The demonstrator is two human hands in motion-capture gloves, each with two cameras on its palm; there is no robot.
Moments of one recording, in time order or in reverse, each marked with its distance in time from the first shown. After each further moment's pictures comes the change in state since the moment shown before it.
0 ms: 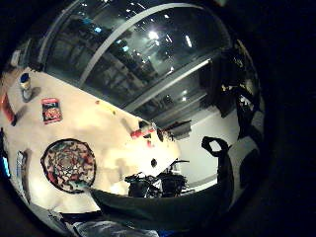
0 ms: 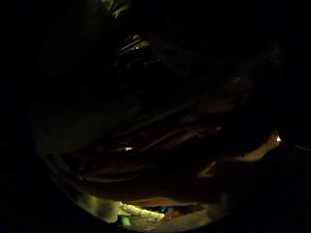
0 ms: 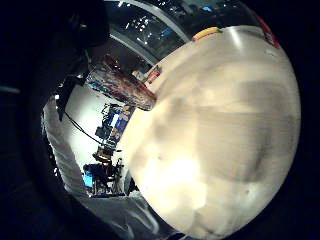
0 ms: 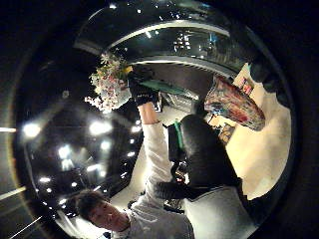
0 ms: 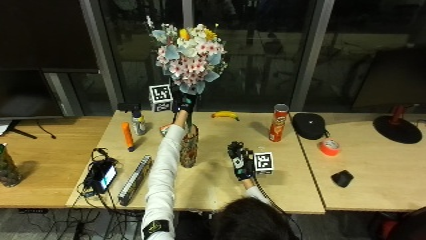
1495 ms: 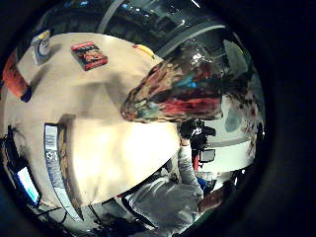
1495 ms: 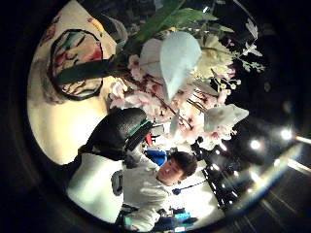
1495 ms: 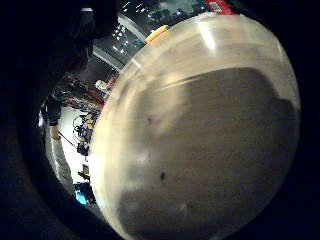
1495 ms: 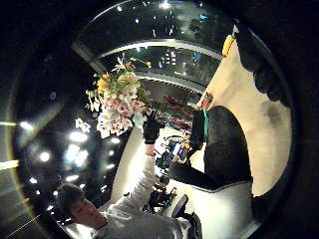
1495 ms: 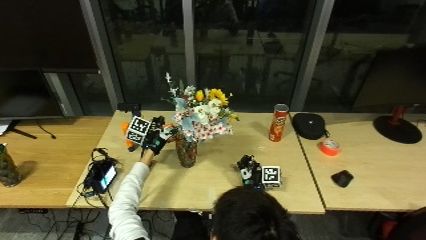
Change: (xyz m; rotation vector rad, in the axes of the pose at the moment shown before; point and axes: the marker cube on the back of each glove) left arm -0.149 0.110 -0.124 -0.469 -0.295 -0.110; right arm 0.038 0.049 -0.038 0.110 0.196 0.045
